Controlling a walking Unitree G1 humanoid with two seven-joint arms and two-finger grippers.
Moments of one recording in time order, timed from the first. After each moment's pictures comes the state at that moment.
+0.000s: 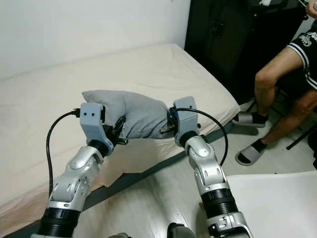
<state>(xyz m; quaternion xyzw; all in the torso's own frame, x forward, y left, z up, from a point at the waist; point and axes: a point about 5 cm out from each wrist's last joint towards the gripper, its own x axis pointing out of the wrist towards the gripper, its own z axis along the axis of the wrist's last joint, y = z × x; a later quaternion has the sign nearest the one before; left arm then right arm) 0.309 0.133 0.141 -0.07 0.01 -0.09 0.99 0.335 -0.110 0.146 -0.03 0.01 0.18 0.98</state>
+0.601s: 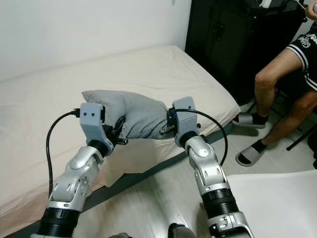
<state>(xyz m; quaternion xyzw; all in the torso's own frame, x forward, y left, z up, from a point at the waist) 0.310 0.132 0.142 -0.07 0.01 -0.09 0.99 0.334 -0.111 0.146 -0.05 0.01 0.18 0.98</state>
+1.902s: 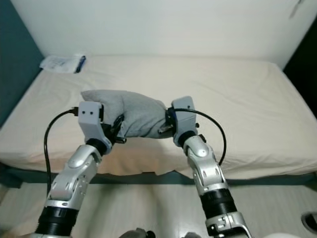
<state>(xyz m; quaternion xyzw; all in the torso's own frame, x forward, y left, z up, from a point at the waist) 0.311 0.135 0.145 -0.06 0.00 -0.08 0.99 0.335 -0.108 0.148 -0.04 0.00 0.19 0.98</state>
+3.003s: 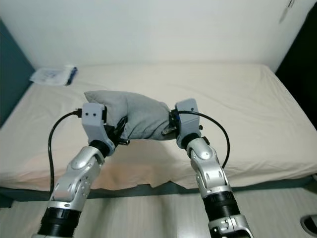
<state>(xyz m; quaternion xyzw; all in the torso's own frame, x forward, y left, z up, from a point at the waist) 0.311 0.127 0.146 -0.08 0.00 -0.10 0.99 0.334 -0.117 0.146 -0.04 0.00 0.17 0.98</state>
